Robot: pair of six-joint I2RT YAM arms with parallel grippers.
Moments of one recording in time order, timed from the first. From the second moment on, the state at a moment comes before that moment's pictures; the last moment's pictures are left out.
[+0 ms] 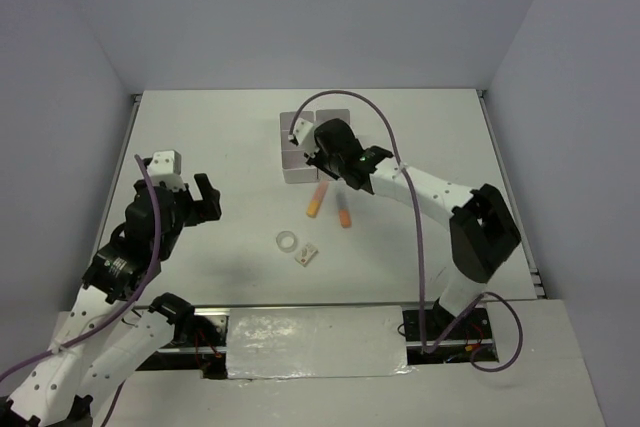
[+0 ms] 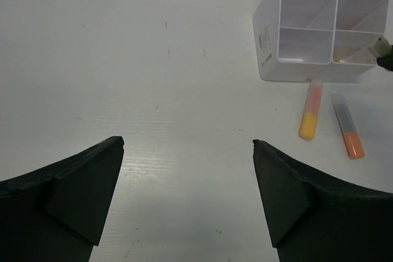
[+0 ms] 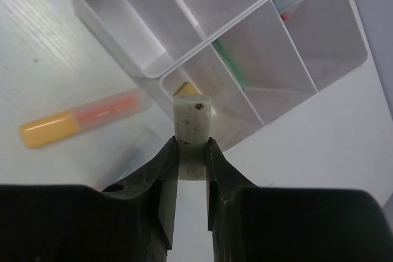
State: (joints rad) left arm -0.43 0.58 0.81 -0.62 -0.38 -0.34; right arm 0.74 1.65 1.27 -0.30 0.22 -0.41
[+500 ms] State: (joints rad) left arm -0.43 0.59 0.81 -0.62 -0.36 -0.34; right arm 0.61 1.81 1.42 -0.36 0.08 -0.69
